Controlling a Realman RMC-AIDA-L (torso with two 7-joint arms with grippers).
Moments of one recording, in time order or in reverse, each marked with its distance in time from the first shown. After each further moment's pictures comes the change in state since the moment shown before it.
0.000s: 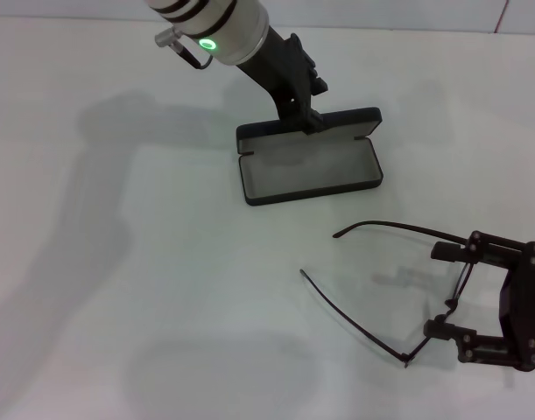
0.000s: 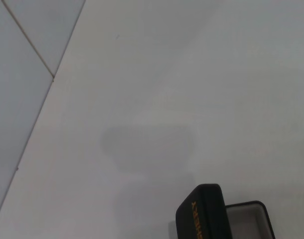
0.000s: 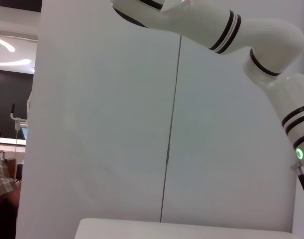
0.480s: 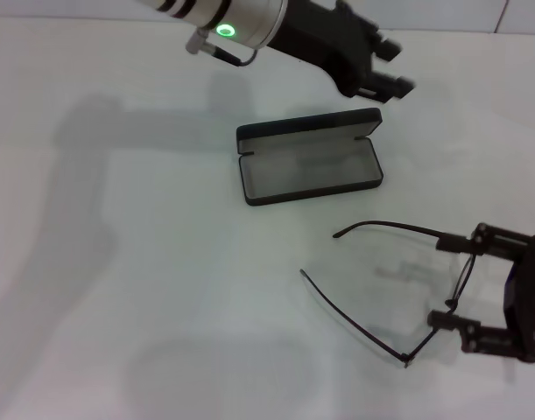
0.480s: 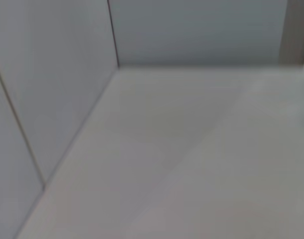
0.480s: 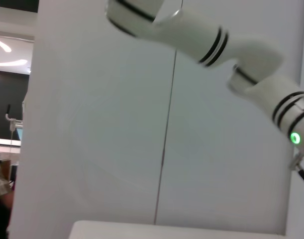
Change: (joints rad) left arm 0.079 0.005 0.000 -0.043 -0.406 0.201 0.092; right arm -0.003 0.000 0.015 -0.007 0.009 -0.003 0.000
